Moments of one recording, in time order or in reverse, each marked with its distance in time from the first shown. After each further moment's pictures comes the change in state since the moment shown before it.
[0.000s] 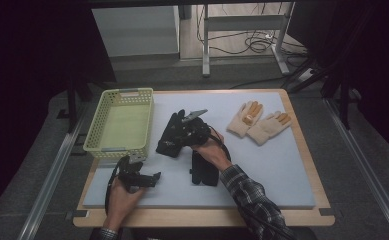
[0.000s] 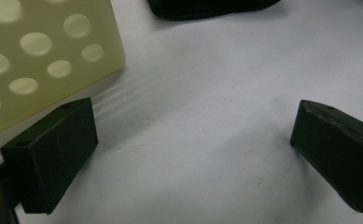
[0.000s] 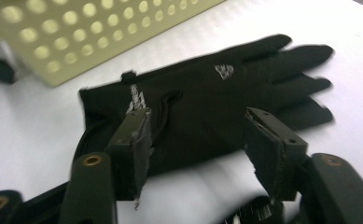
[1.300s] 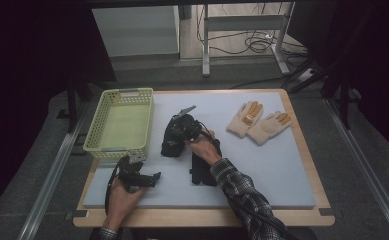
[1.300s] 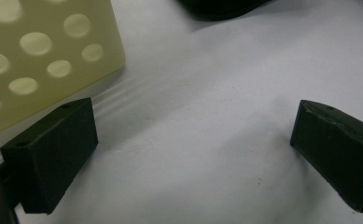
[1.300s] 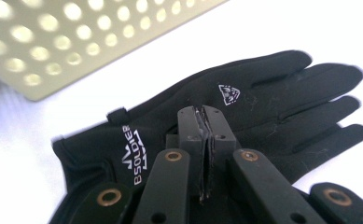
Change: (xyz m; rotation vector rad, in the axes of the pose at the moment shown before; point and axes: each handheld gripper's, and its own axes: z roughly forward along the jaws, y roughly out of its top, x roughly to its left) left arm 0.000 0.000 0.000 0.001 -0.001 -0.001; right arm 0.001 0.017 0.024 0.059 0.015 -0.019
